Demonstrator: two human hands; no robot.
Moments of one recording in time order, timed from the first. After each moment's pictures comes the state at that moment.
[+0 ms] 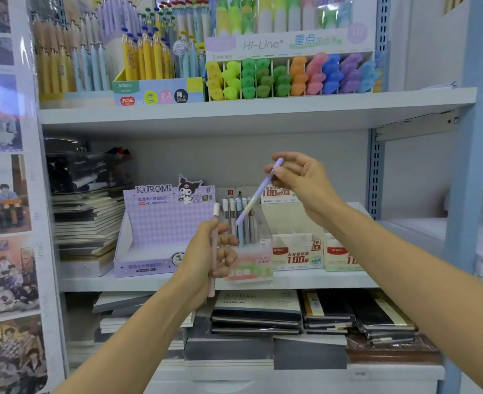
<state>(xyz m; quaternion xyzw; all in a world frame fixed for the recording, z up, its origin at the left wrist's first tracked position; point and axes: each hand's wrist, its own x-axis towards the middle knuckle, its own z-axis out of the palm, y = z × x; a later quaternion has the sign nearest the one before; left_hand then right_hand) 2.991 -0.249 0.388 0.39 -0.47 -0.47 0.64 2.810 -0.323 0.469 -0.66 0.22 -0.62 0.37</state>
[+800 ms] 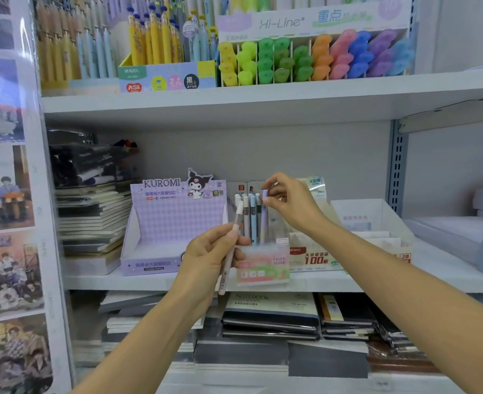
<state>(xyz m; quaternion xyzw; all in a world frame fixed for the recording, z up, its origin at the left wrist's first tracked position) 3.013 -0.259 0.366 0.35 -0.53 -0.41 0.66 2.848 -0.376 0.428 -0.79 0.34 -0.50 0.11</state>
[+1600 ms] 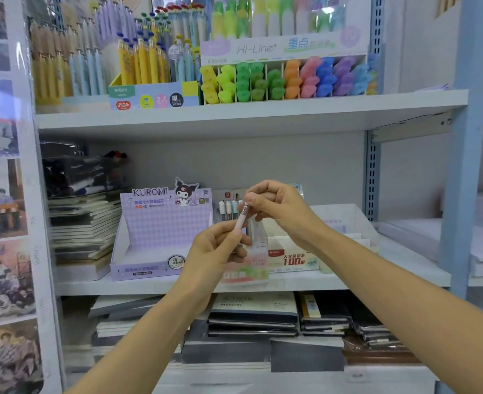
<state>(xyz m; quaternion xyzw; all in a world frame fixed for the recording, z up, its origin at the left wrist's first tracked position) 2.978 -0.239 0.384 0.36 -0.60 -0.35 0.63 2.826 -0.305 0.439 -0.73 0.18 -0.53 0.39</state>
